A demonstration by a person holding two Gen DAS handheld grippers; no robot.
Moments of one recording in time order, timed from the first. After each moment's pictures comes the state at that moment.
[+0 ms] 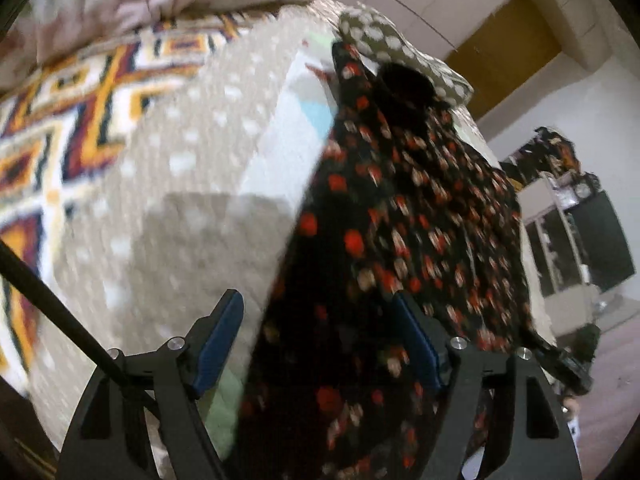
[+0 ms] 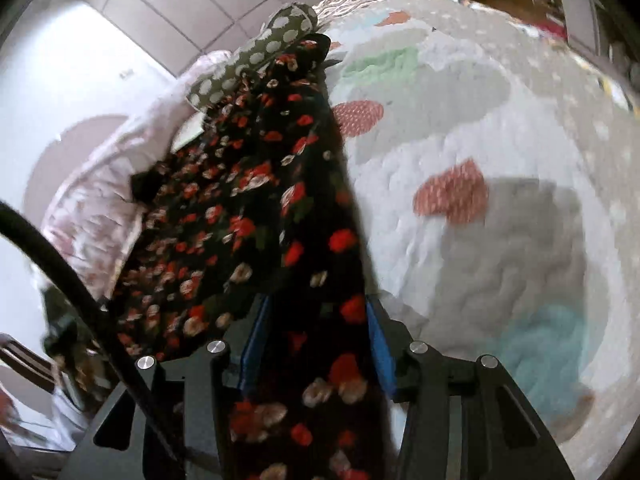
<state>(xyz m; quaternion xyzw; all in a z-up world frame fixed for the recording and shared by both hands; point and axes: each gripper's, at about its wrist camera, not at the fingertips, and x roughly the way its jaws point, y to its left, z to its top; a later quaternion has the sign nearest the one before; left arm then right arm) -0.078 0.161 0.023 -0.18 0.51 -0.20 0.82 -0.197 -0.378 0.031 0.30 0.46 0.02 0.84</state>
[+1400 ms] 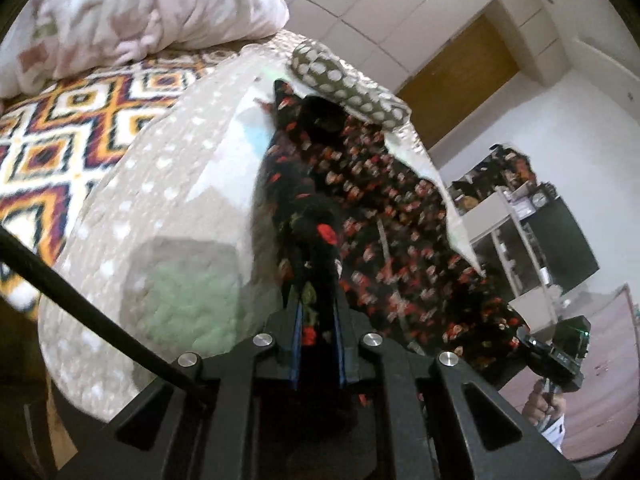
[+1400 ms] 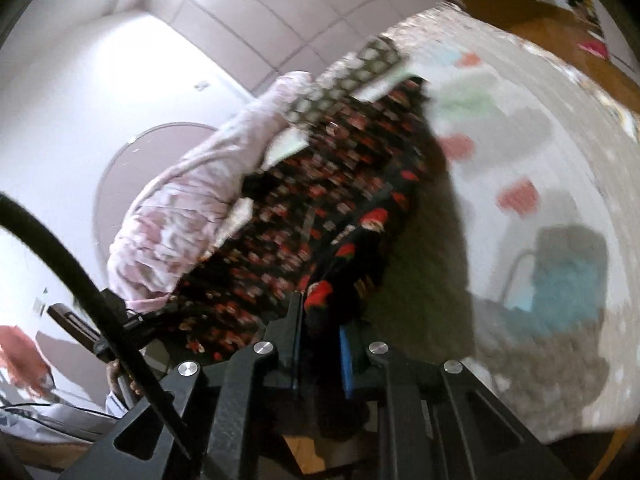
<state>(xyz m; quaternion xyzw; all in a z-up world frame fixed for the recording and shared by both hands) -0.155 0.165 0.093 -0.22 0.44 -0.24 0.83 -0.252 -0.334 0.121 0.31 0.38 0.13 0.86</state>
